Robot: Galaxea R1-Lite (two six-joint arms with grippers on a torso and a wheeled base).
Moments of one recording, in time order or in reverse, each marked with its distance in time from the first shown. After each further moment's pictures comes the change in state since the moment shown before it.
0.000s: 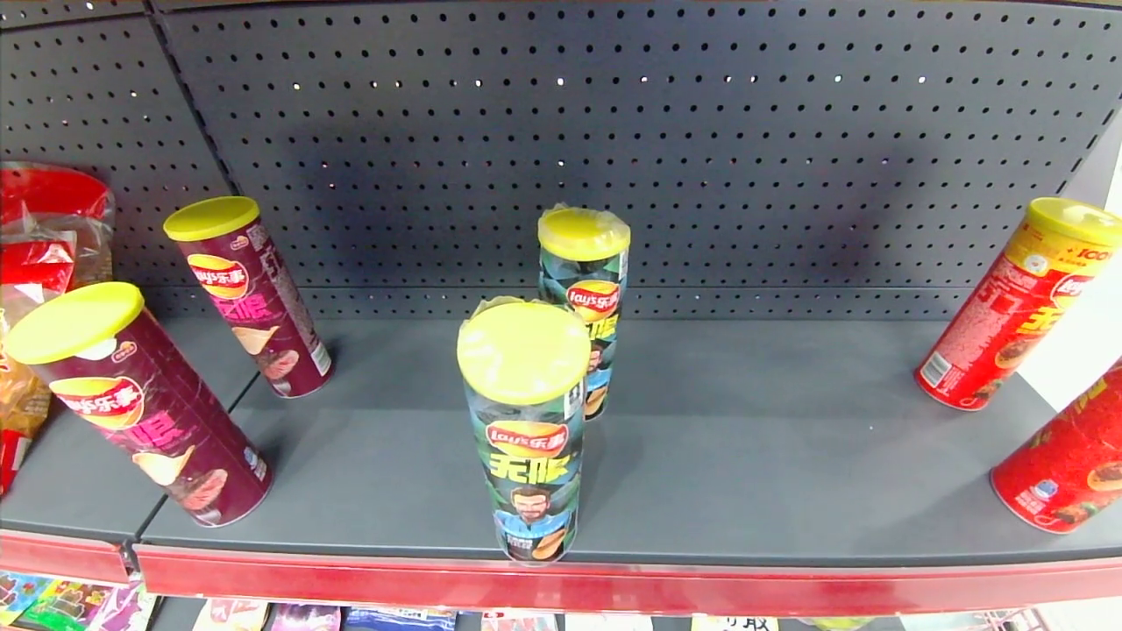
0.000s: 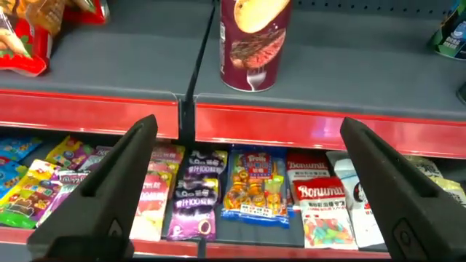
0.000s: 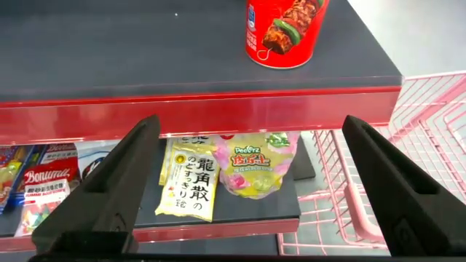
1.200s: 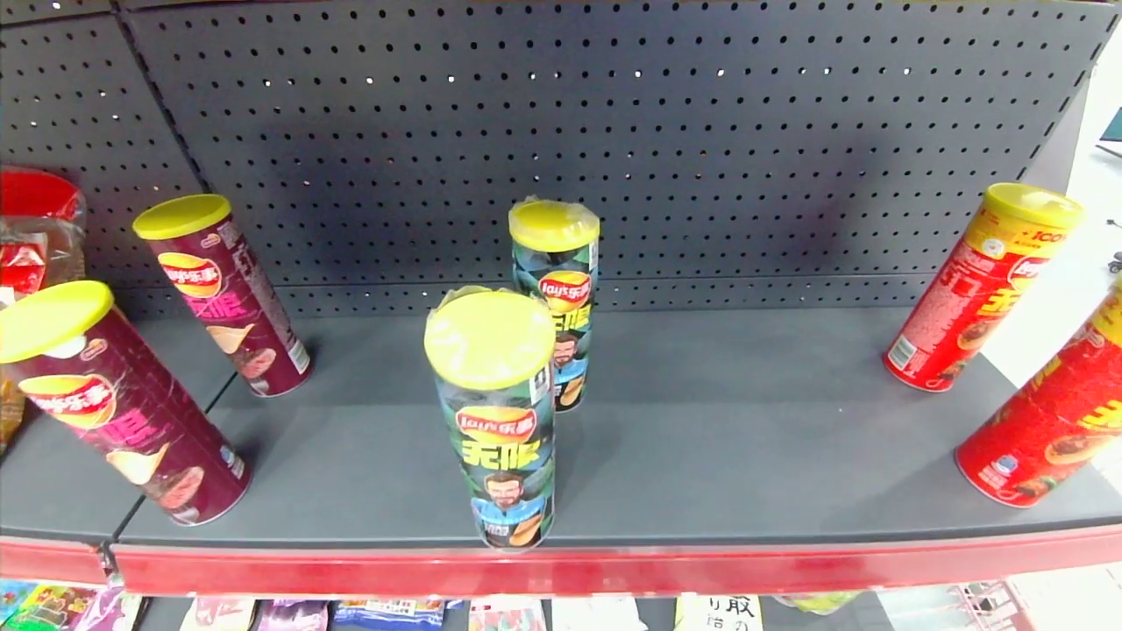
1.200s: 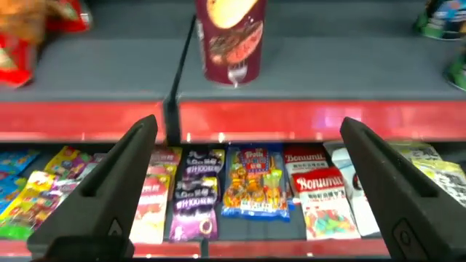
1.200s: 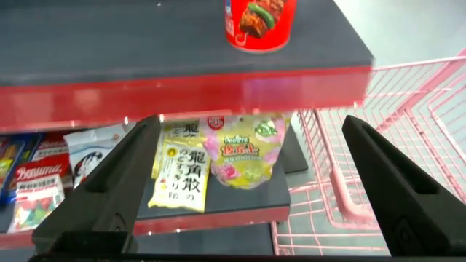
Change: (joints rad) left arm 0.000 -0.005 0.001 0.002 -0.010 0.056; right arm 0.000 0.002 0.000 0.000 0.001 0.000
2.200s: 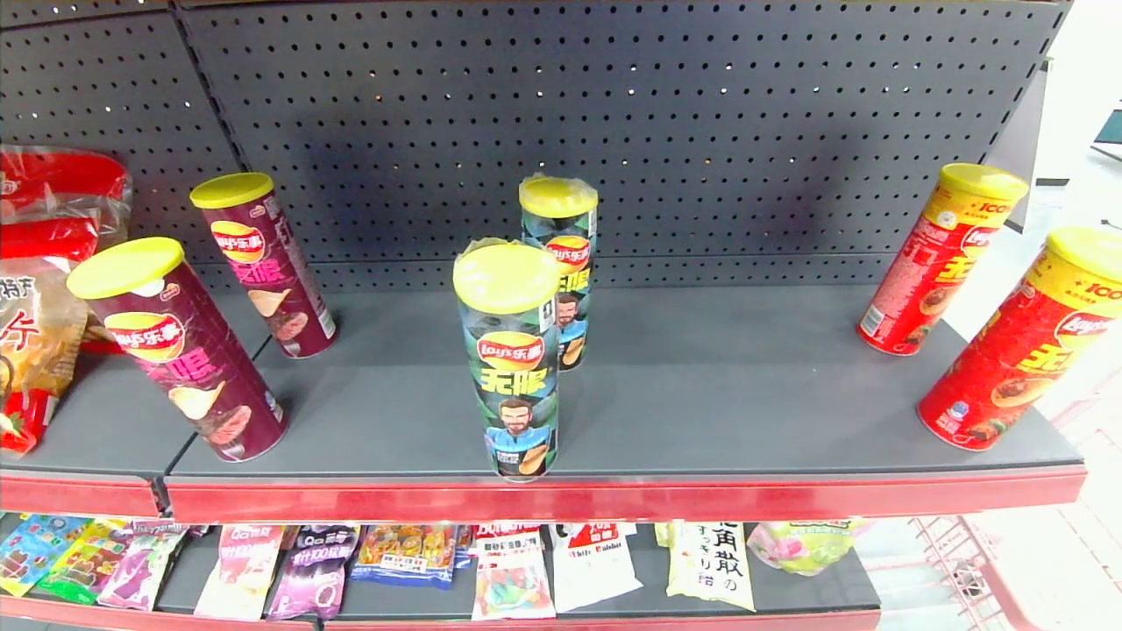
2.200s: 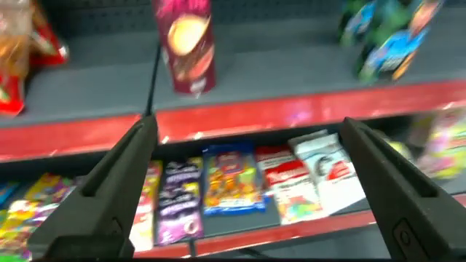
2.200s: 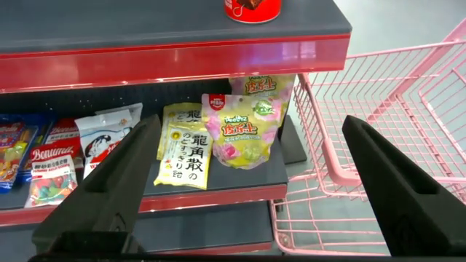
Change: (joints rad) left arm -0.008 0.078 -0.121 0.006 -0.147 0.023; right arm -0.002 0.001 0.000 0.000 0.000 0.009
